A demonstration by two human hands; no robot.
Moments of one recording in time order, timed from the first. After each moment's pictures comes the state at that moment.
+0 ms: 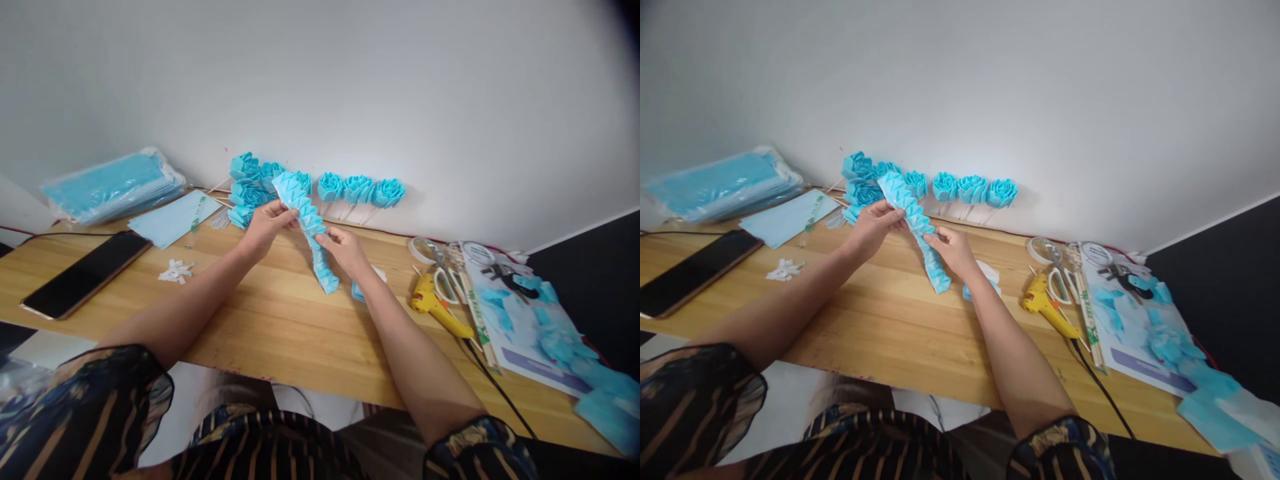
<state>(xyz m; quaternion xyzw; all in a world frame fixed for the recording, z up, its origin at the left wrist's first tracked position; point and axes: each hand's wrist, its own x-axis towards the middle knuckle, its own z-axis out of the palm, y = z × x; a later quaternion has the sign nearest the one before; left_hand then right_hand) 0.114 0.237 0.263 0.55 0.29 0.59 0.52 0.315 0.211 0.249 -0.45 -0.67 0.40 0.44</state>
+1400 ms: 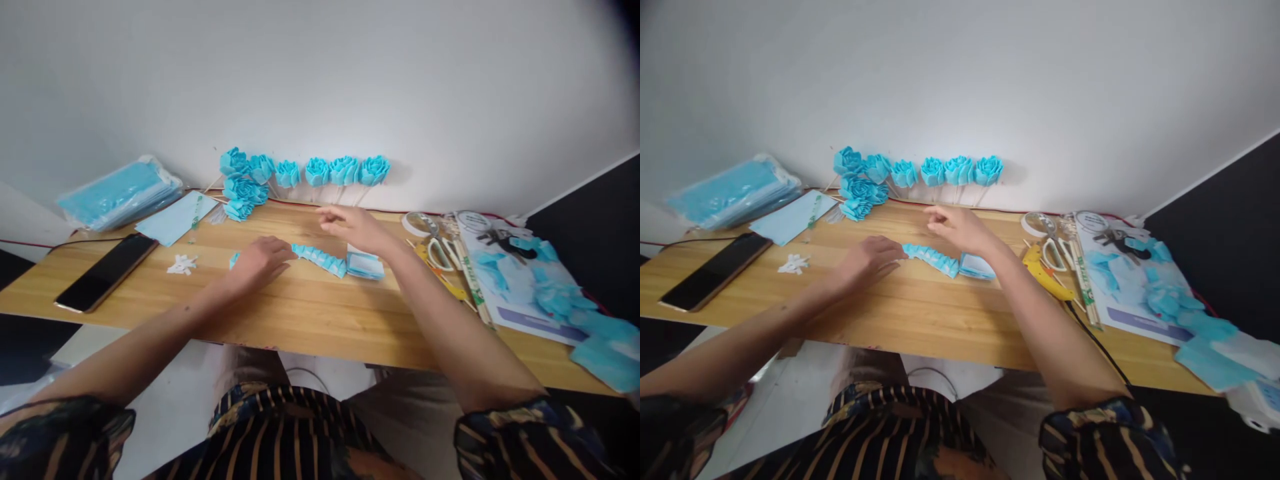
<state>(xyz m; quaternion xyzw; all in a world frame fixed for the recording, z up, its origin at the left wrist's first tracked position) 0.082 0.159 0.245 0.93 0.29 0.24 0.05 0.348 0.179 0.303 -0.45 -0.82 0.22 0.28</state>
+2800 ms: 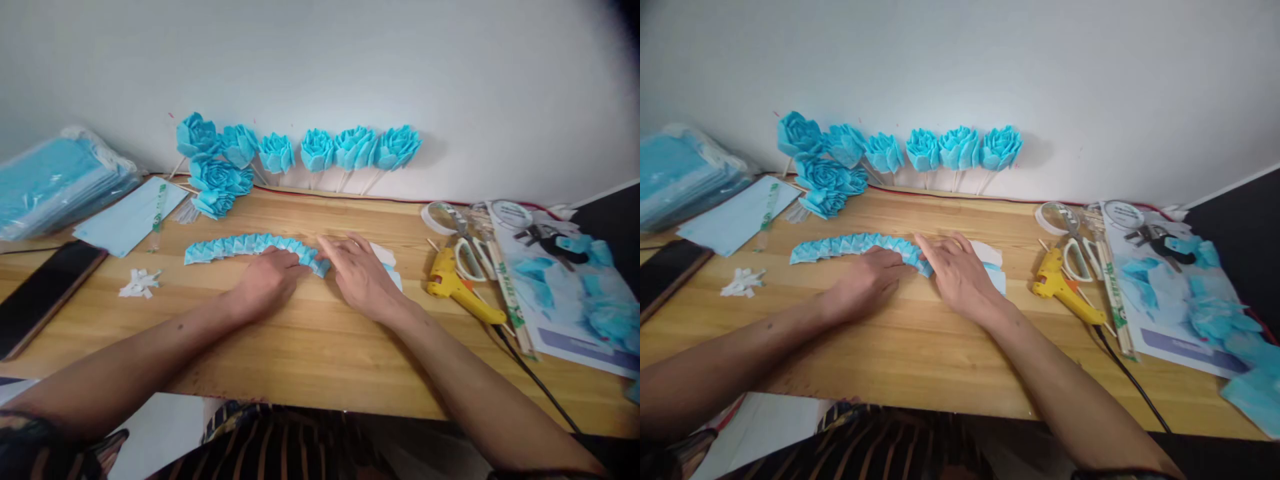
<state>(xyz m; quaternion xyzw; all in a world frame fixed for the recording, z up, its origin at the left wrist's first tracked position) 0.124 0.166 0.235 0.94 0.29 0.15 0.06 0.349 0.142 0.243 -0.43 -0.88 0.04 0.17</state>
